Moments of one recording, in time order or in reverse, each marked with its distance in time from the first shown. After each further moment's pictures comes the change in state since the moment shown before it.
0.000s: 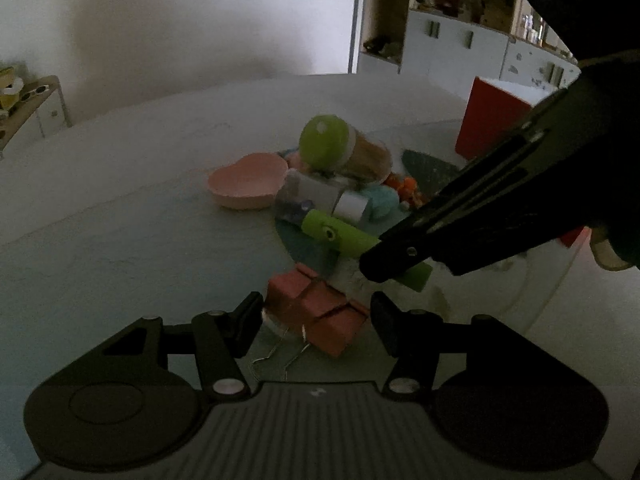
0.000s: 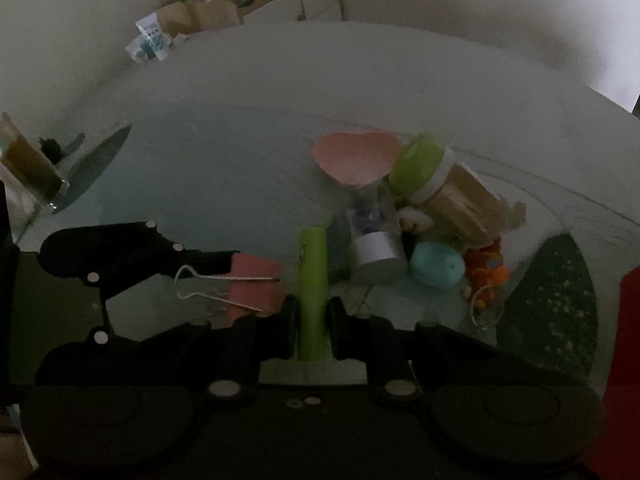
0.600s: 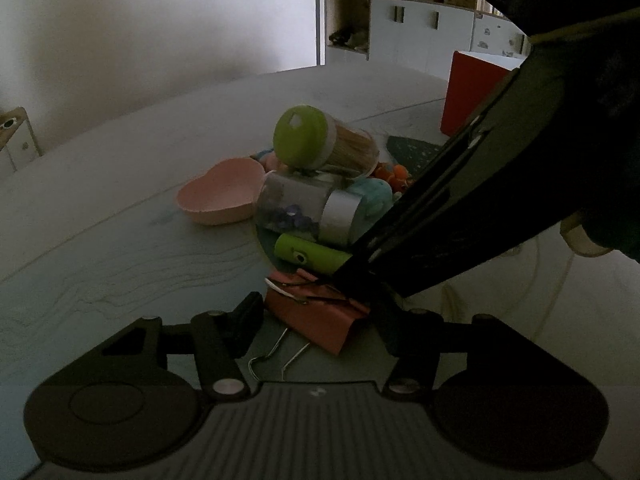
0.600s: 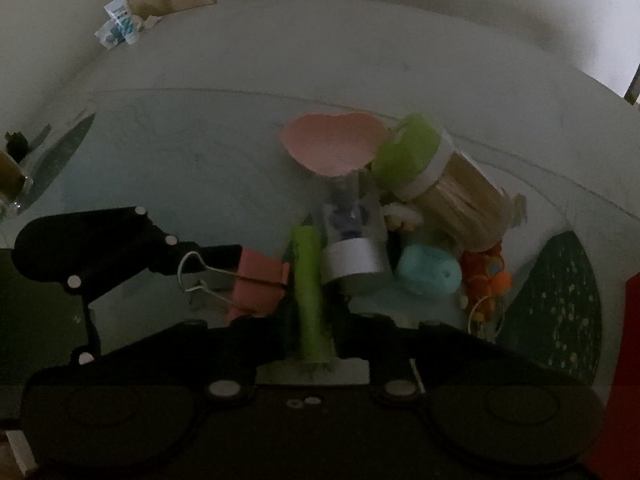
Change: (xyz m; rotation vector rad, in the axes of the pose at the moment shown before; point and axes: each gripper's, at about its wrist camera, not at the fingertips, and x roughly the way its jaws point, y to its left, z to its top) left arm 0.029 0.001 0.003 0.139 0.010 -0.040; right arm 0.042 0.004 0.015 0.007 0.058 -0.073
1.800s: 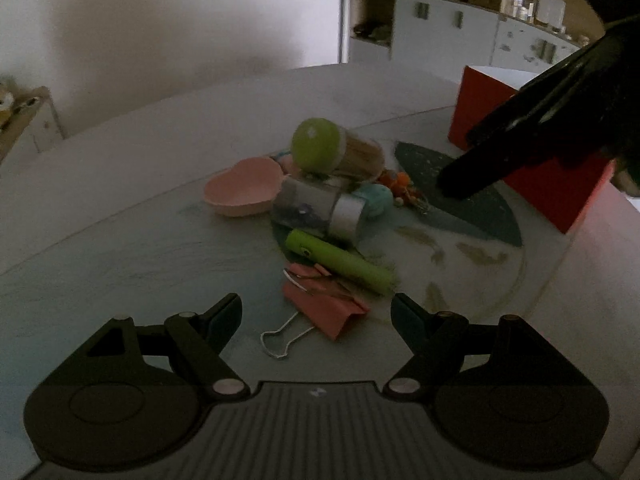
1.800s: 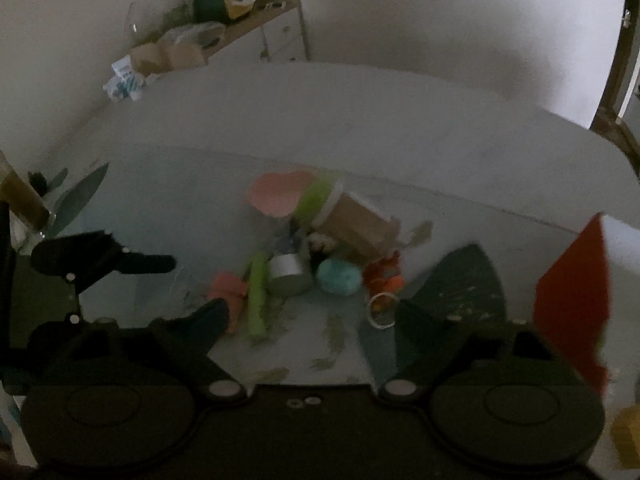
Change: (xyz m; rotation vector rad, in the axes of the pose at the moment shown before) left arm -0.027 -0.001 0.008 -0.063 0.042 0.028; right arm -0.080 -0.046 -0.021 0.029 -0.131 0.011
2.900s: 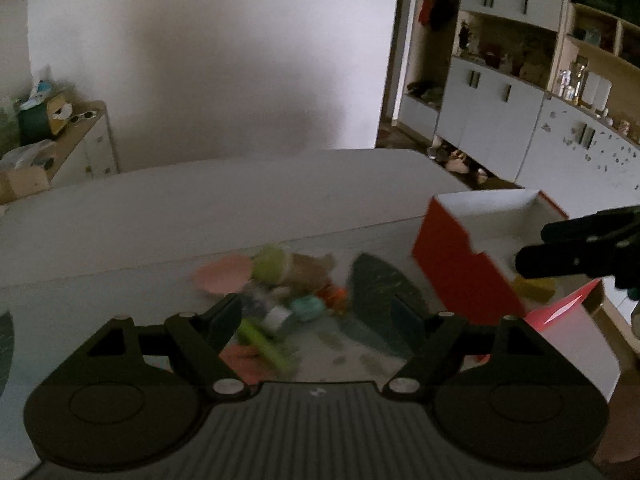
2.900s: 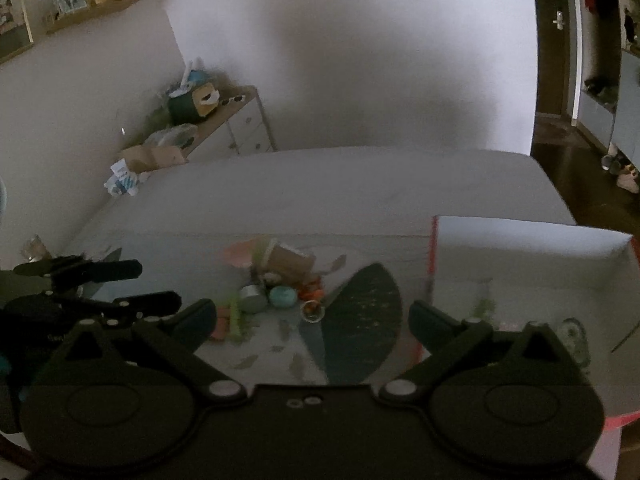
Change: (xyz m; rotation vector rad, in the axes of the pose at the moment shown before) left arm -0.093 -0.085 0.077 -0.203 -0.123 0.133; right arm -0.142 -0.060 -0.048 0.153 -0.245 -0.015
